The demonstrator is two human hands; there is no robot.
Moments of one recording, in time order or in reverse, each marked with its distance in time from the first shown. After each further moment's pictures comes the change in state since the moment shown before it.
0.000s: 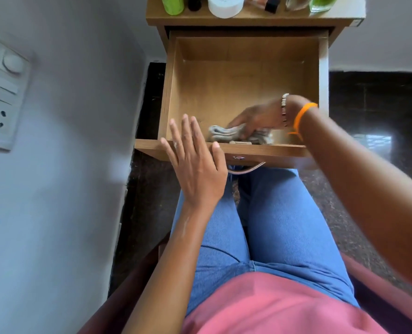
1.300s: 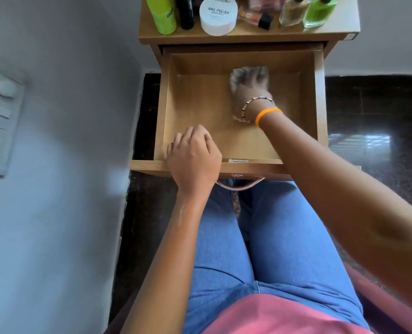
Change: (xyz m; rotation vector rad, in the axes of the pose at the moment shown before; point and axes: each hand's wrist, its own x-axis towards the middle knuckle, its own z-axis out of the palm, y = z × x) left_hand 0.057 0.009 -0.006 -0.076 -0.044 -0.034; right_hand 0.094 0.022 -0.038 -0.329 0.808 0.417
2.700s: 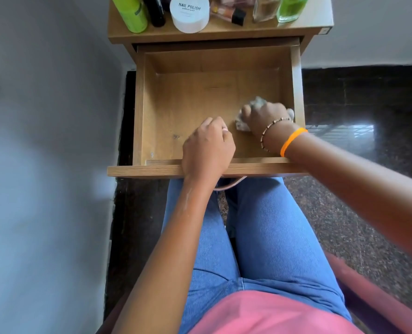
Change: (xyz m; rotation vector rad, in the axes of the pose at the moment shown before) left_hand 0.009 0.049 0.019 -0.103 -0.263 0.124; right_hand -0.081 0.054 -0.022 -0.508 -0.122 -0.213
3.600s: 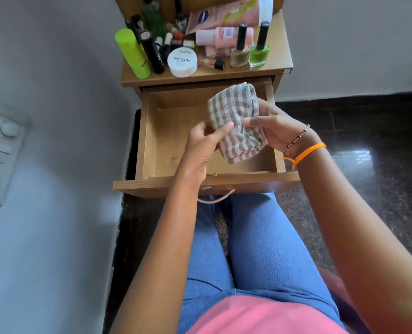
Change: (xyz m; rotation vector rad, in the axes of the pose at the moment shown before) left_hand 0.012 0.025 -0.030 -1.142 -0.250 -0.232; right_hand -0.044 0.057 -0.016 2.094 -0.052 -0.441
